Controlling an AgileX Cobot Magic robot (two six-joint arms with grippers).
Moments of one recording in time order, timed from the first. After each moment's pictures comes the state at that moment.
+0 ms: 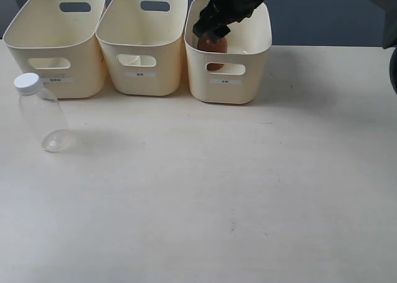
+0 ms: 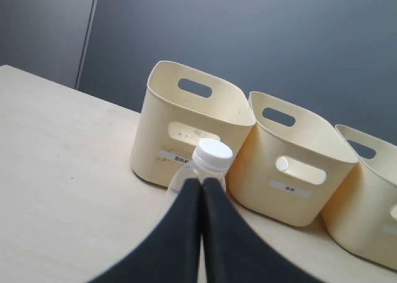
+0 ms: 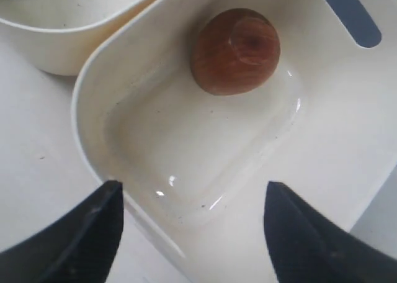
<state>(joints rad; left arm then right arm) 0.07 0.05 0.00 -0.47 0.08 0.09 0.49 2.21 -2.14 -0.15 1.08 -0.29</state>
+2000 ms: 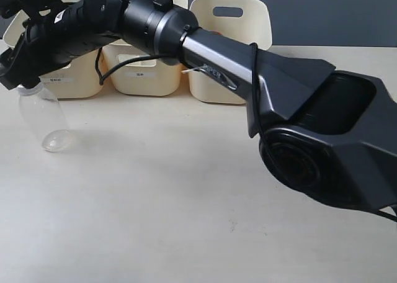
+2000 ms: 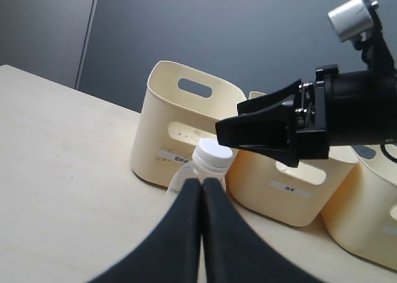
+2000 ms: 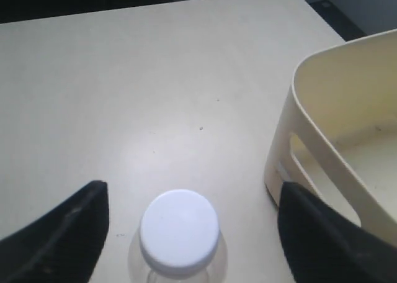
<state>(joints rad) 0.07 0.05 0.00 -0.47 0.08 0.09 0.85 2.49 -2.39 0.58 0.63 -0.70</state>
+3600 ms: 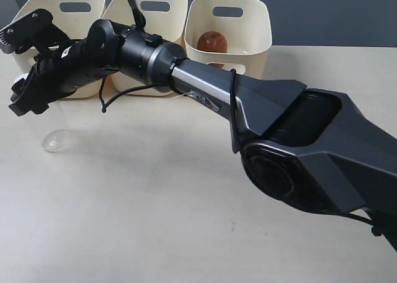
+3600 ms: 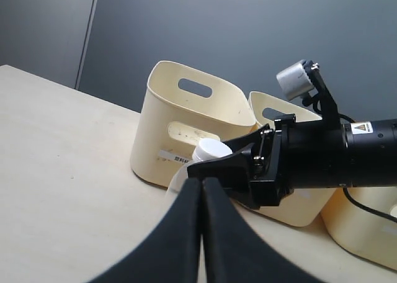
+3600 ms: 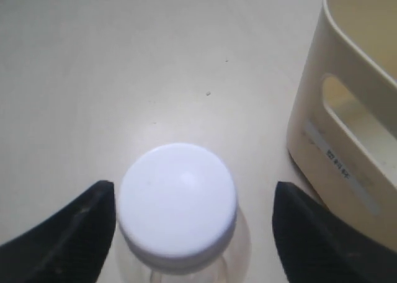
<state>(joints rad) 0.07 0.05 0.00 -0.47 0.08 0.09 0.86 2.59 -2.40 0.61 0.58 -0.70</state>
